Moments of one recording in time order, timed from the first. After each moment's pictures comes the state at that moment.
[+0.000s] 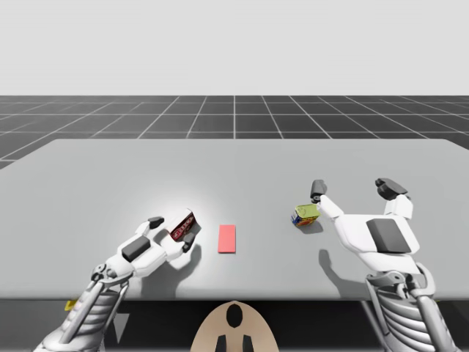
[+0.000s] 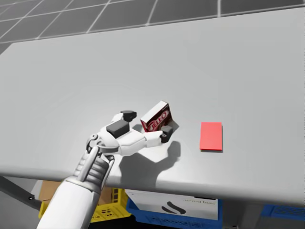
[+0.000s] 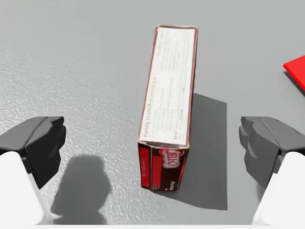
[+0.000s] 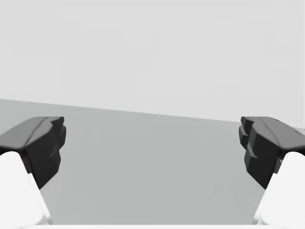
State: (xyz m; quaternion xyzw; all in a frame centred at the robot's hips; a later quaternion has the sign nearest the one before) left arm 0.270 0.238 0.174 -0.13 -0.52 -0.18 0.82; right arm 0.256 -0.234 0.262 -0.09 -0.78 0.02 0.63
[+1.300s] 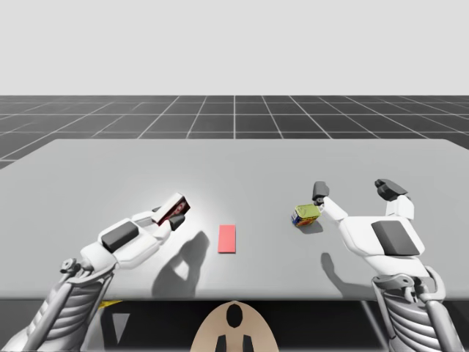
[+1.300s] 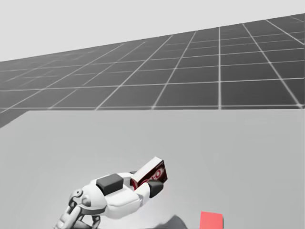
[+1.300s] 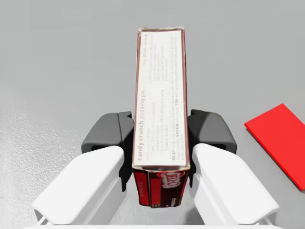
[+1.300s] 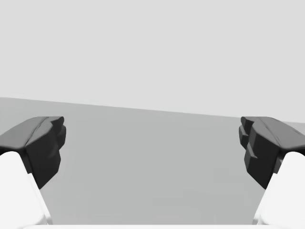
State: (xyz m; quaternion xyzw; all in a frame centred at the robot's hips) left arm 0.269 0.229 0.246 -0.13 -0.55 -0.21 0.79; right arm 0.252 -0.241 0.263 -0.06 -0.77 0.03 0.63
